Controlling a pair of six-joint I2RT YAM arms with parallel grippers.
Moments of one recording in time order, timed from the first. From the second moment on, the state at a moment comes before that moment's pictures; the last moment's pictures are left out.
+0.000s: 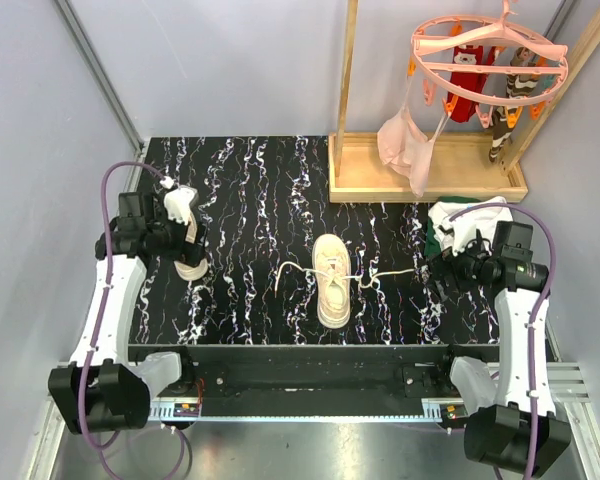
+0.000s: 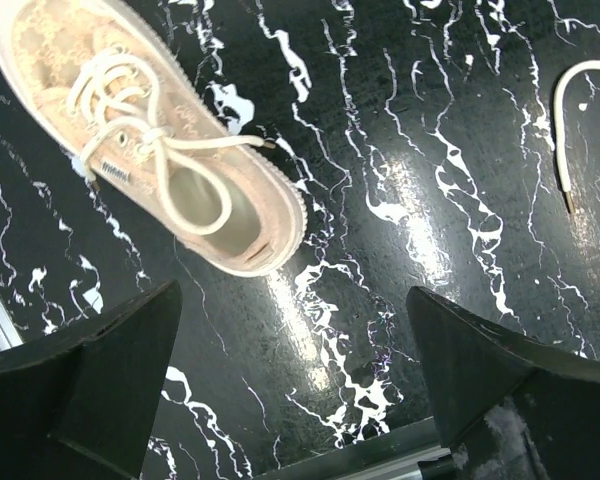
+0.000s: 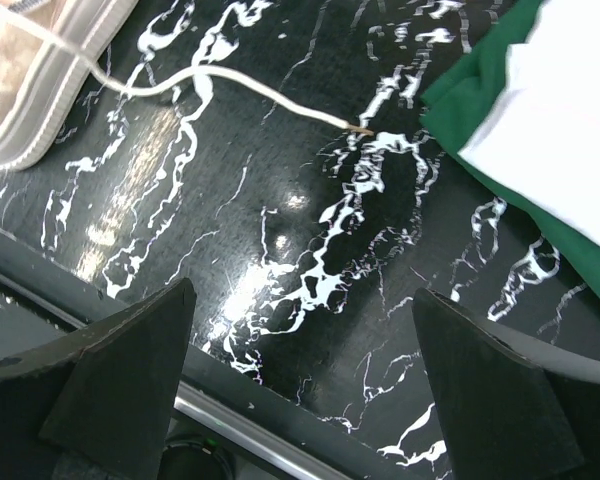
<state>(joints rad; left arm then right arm) 0.09 1.08 0.99 -0.81 0.30 0.37 -0.26 0.86 0.87 -0.99 -0.52 -0.64</state>
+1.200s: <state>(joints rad) -0.50 1.59 1.05 -0.63 0.30 0.31 0.14 1.34 0.89 -0.78 -0.31 -0.62</state>
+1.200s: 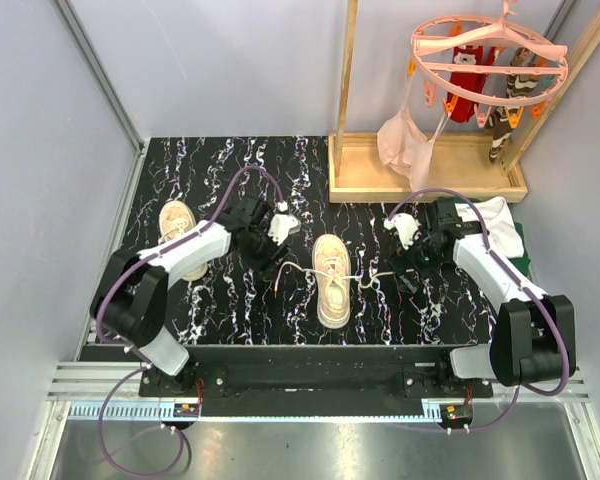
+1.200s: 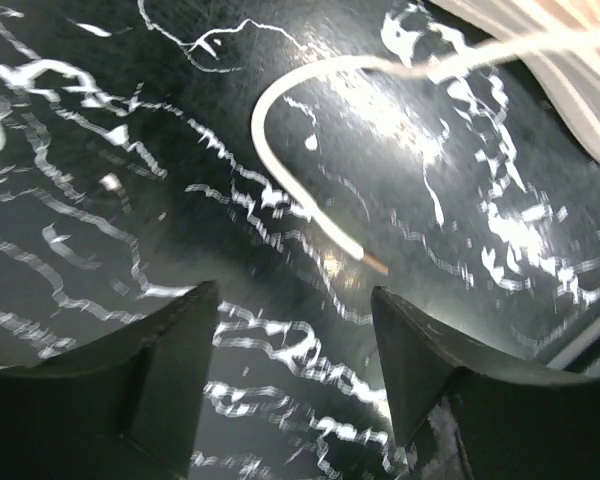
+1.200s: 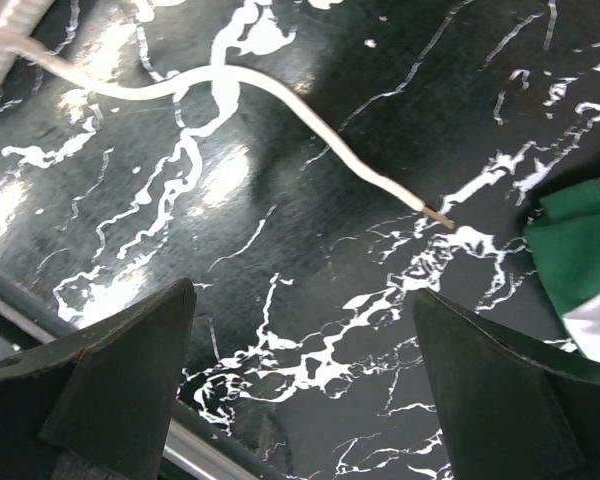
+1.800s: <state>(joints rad) -0.63 1.75 1.05 -0.44 0.05 0.07 0.14 1.39 0.89 -0.70 -0.19 -0.58</state>
